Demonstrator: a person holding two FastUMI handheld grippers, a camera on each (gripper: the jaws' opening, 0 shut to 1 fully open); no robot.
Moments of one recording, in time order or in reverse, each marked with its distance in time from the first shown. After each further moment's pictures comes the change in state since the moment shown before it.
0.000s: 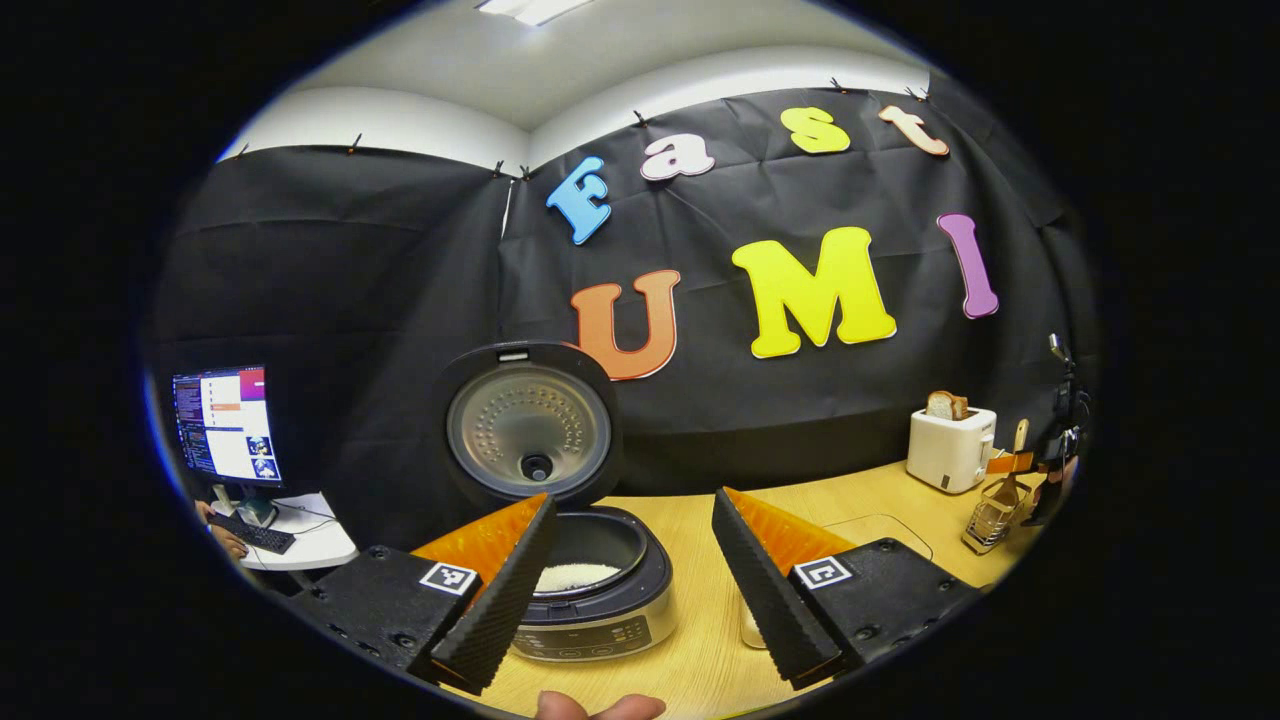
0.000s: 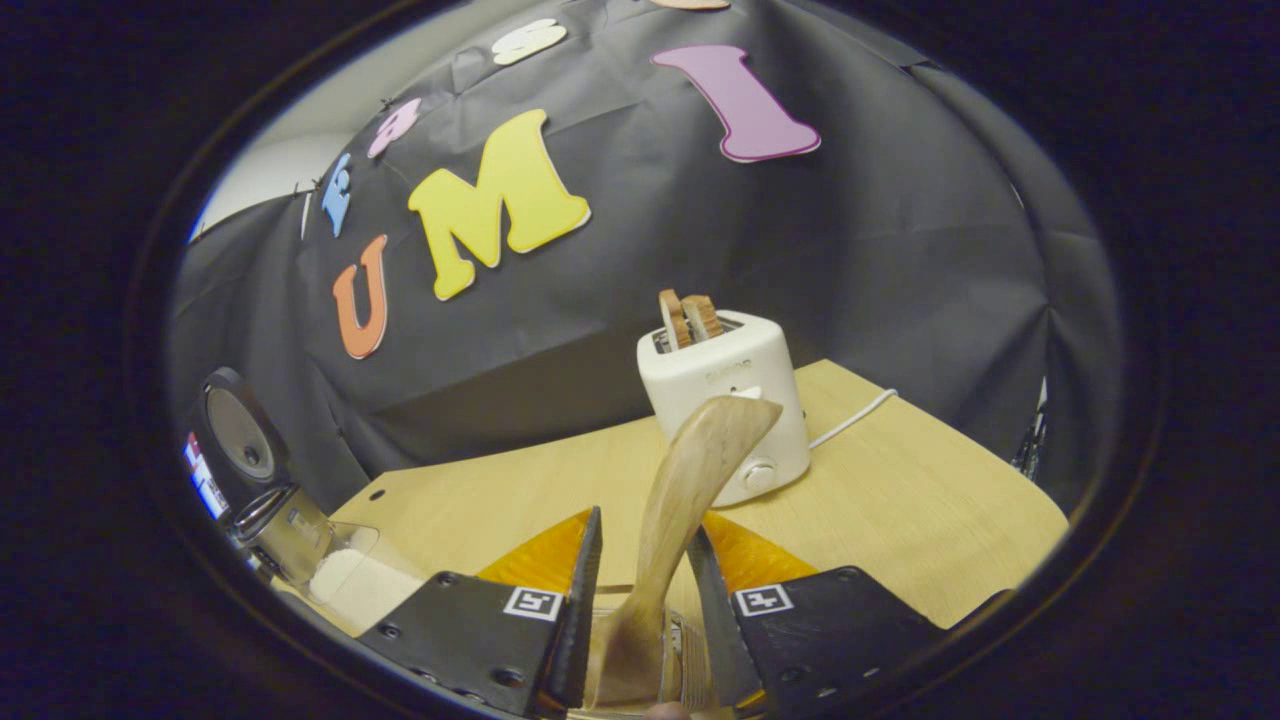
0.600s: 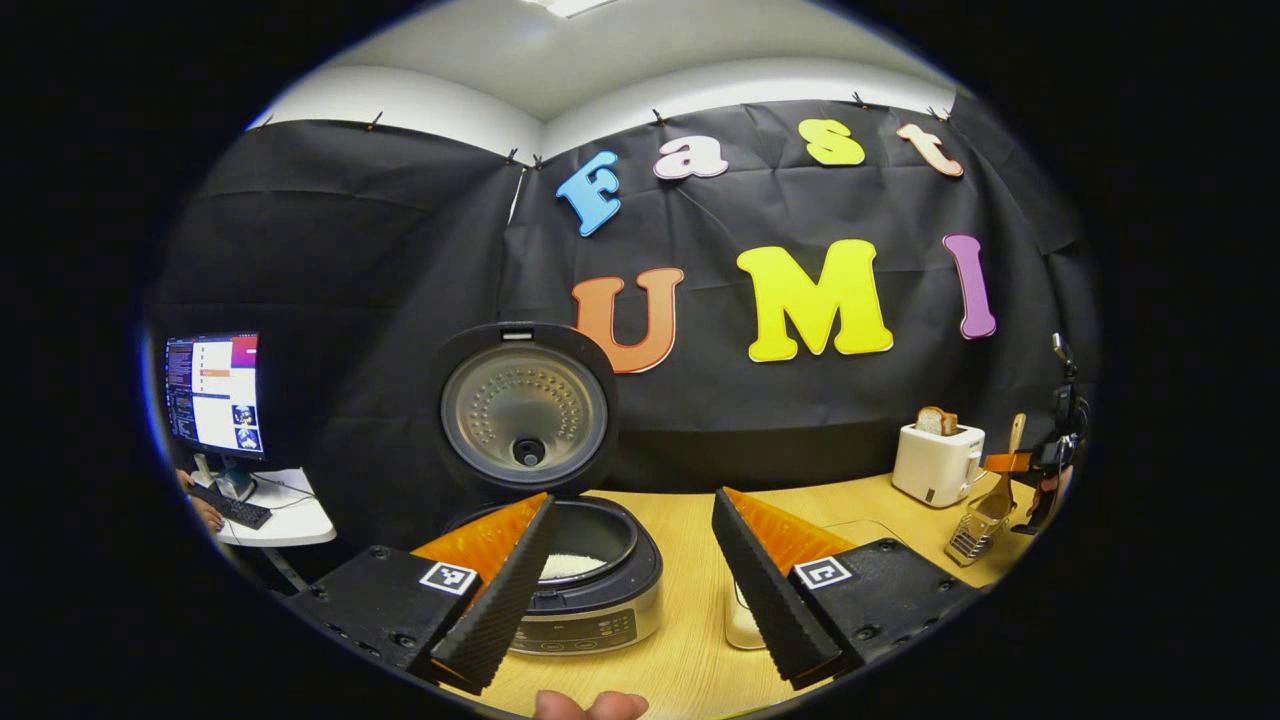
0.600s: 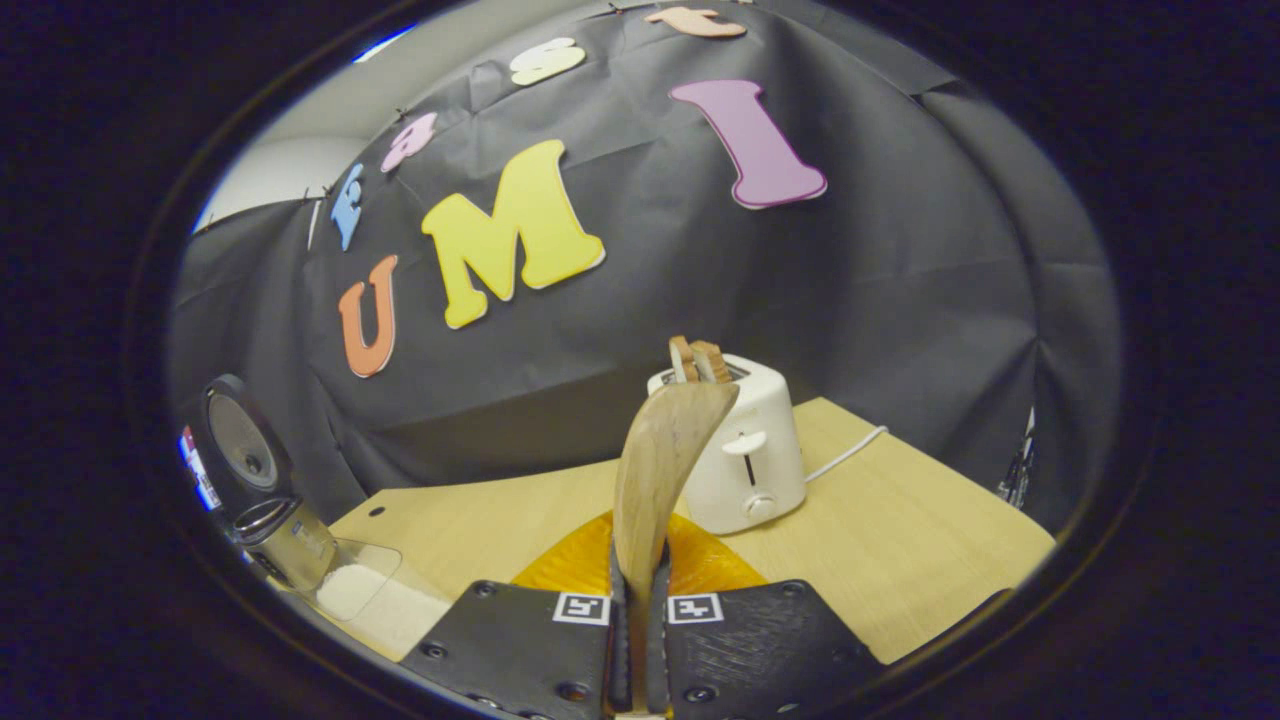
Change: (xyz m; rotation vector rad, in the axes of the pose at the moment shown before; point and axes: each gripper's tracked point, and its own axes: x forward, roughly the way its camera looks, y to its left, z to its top) left arm 0.000 0.000 -0.012 -0.079 -0.005 -0.034; right arm -0.036 0.025 0.044 -0.068 -0.154 -0.026
